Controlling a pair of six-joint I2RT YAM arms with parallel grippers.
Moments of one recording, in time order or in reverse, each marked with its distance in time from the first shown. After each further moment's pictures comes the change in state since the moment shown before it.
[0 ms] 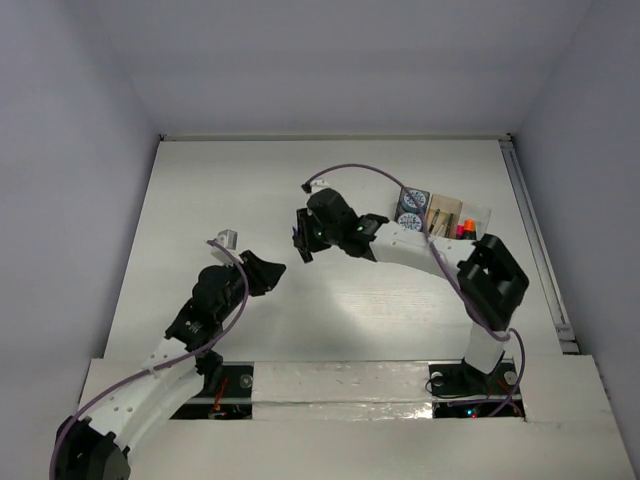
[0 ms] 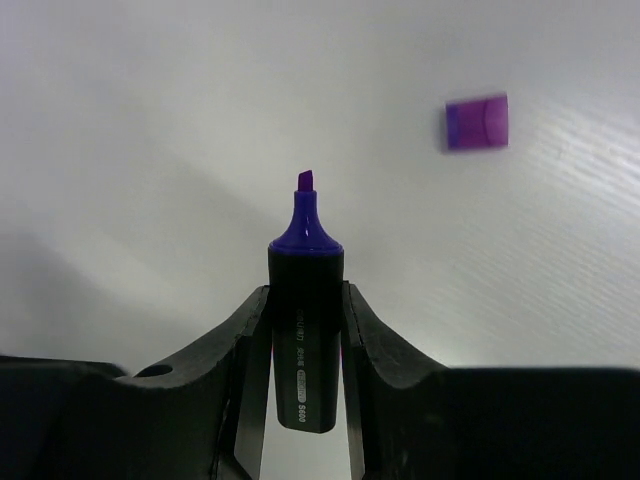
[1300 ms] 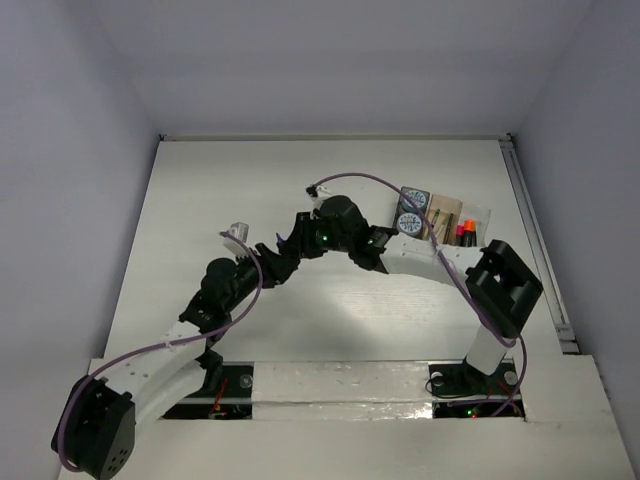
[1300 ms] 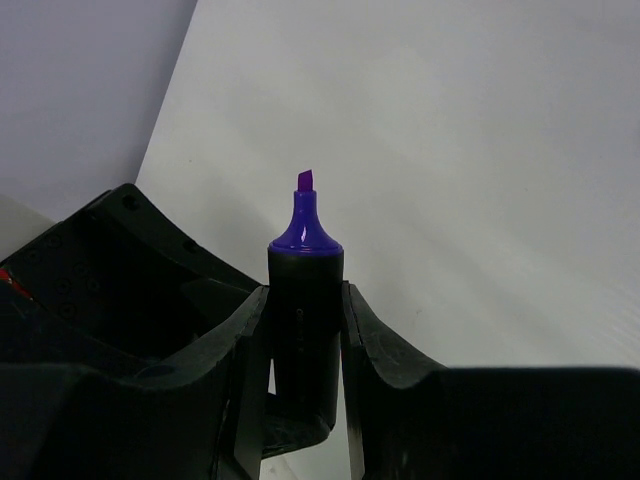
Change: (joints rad) left arm 0.000 0.240 -0.018 0.337 0.133 -0.014; right arm -0.011 -0.123 -0.175 0.333 -0.313 0.202
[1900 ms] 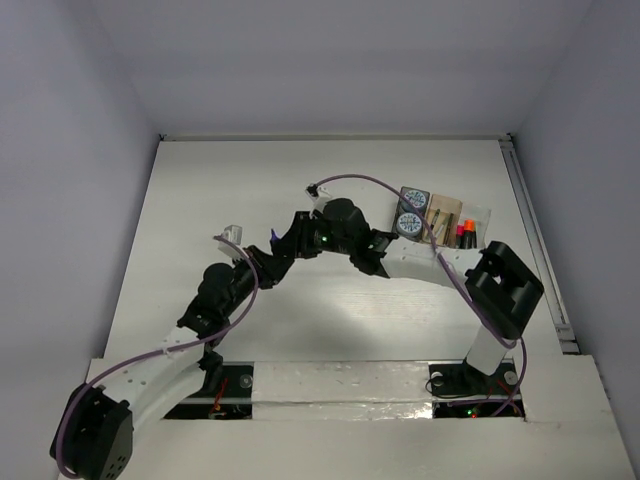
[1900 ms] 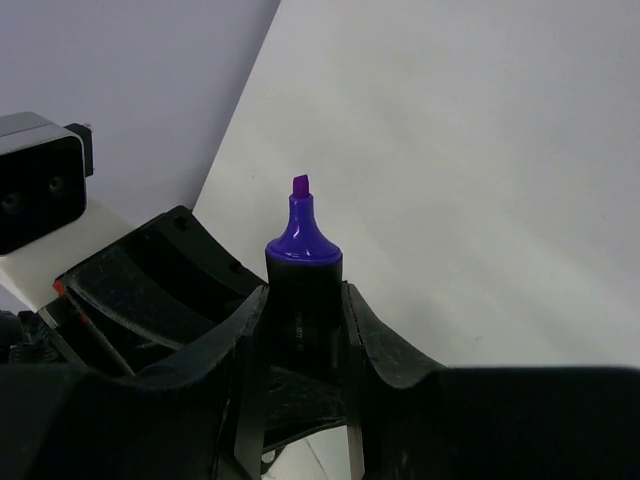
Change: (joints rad) left arm -0.003 -0.038 -0.034 0.044 -0.051 -0.056; right arm 0.012 -0.003 -0.040 0.159 -0.045 0.085
